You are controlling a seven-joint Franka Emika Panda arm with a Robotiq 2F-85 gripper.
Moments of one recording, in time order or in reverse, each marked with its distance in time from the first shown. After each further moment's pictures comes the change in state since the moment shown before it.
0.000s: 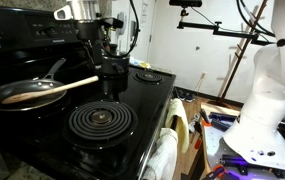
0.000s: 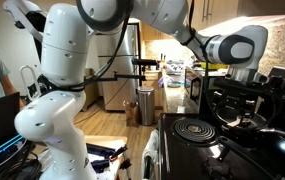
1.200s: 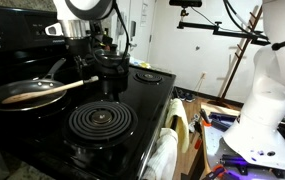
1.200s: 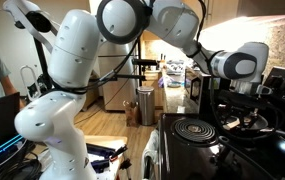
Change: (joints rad) arm 0.000 0.139 0.017 0.077 -0.032 0.096 0.023
